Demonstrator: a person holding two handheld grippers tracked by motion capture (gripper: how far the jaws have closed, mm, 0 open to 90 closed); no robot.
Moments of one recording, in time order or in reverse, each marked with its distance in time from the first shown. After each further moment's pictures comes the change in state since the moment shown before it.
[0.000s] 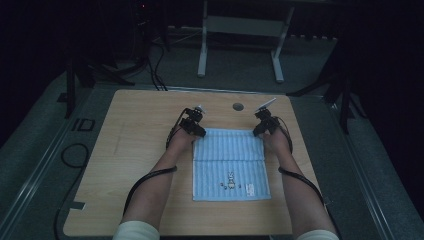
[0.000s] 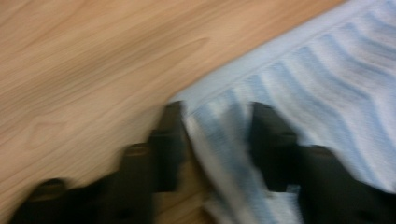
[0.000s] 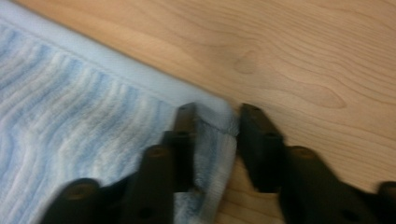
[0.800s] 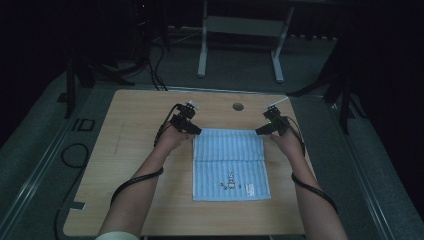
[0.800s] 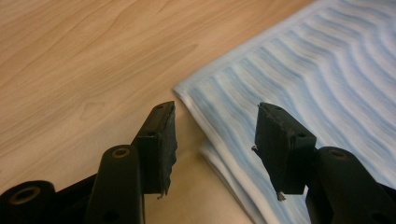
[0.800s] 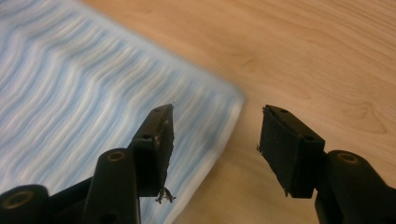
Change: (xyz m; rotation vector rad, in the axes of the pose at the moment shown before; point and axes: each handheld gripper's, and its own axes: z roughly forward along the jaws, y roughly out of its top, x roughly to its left) left arm 0.009 -0.009 -0.053 -0.047 -0.031 0.013; right arm 0.005 -0.023 -0.059 -0.140 0.020 -0.063
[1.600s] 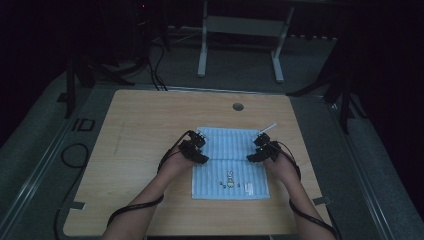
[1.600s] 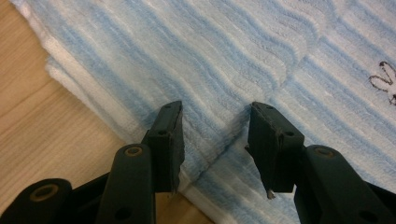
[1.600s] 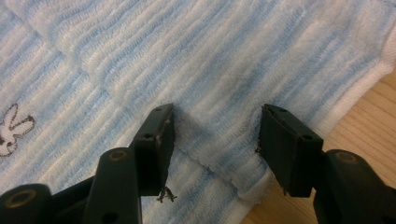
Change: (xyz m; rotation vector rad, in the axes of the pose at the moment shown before) left arm -0.065 -0.062 0.015 0.071 -0.072 0.218; right arm 0.052 -0.065 0.023 0.061 0.097 -0.153
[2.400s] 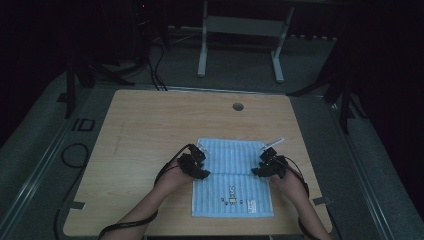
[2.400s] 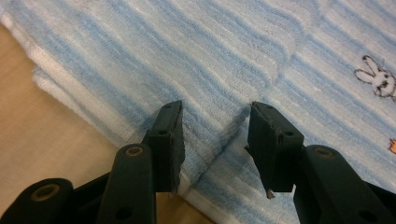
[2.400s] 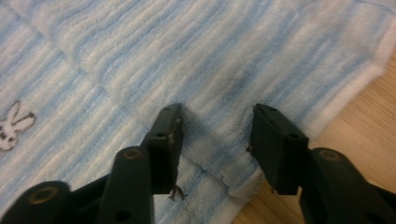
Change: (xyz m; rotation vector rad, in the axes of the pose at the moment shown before) left arm -0.032 -0.027 -0.012 -0.013 -0.064 0.057; right arm 0.025 -0.043 -0.021 -0.014 0.025 0.002
